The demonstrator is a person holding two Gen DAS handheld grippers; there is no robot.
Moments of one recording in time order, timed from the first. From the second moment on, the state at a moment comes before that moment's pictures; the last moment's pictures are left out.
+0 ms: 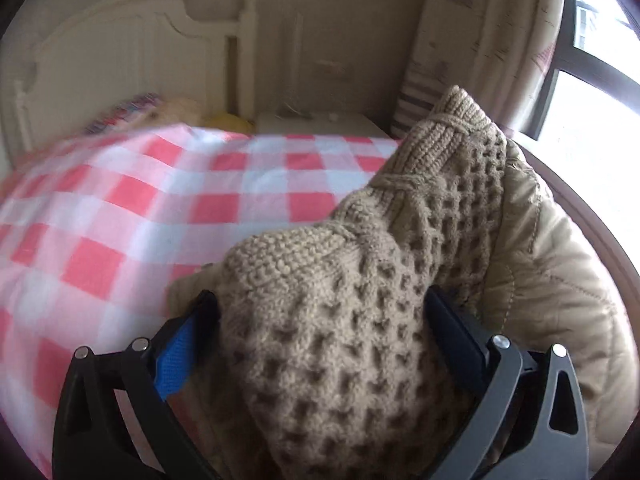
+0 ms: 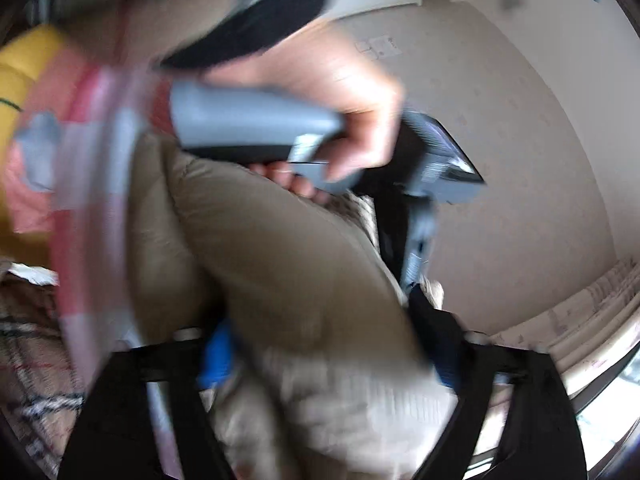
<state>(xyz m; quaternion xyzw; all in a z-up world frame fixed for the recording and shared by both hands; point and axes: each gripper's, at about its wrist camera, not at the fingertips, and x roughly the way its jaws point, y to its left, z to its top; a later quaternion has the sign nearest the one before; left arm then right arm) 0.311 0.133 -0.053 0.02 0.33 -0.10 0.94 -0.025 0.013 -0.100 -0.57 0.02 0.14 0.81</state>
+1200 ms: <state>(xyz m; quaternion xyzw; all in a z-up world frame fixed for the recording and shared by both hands) 0.248 0.132 0.061 -0.03 0.27 -0.03 0.96 0.320 -0.070 -0.020 -0.16 0.44 0.21 0.86</state>
